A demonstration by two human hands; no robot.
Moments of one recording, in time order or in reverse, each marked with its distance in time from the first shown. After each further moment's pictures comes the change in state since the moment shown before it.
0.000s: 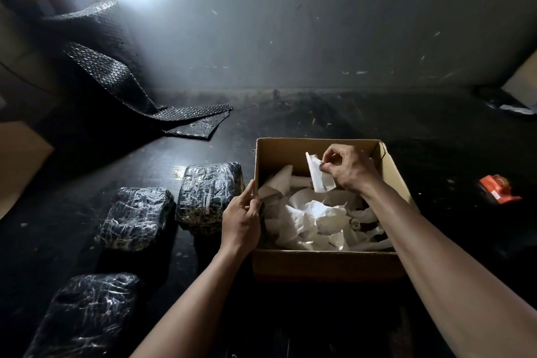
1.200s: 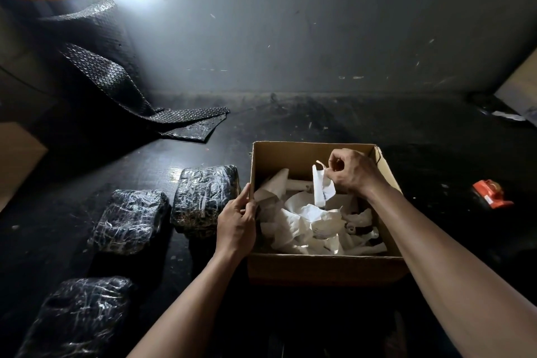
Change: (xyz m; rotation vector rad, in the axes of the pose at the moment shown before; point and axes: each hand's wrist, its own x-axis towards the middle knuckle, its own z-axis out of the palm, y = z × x) left_hand -0.001 0.001 -0.001 0.050 0.021 -0.001; right_hand -0.001 0.010 -0.015 -0.168 -0.011 -0.118
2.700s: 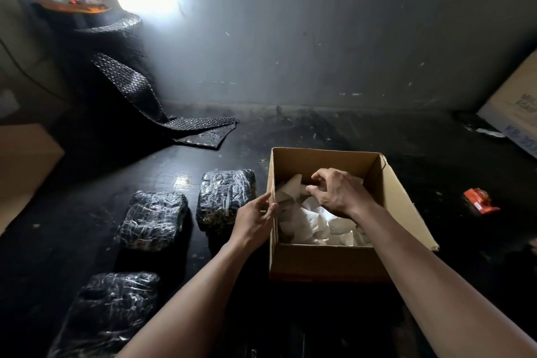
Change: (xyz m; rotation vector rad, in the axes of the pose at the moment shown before) left_hand -0.001 -0.002 -0.046 0.081 -0.211 0.176; right_hand -0.055 -0.102 0.012 -0.094 -0.109 0.037
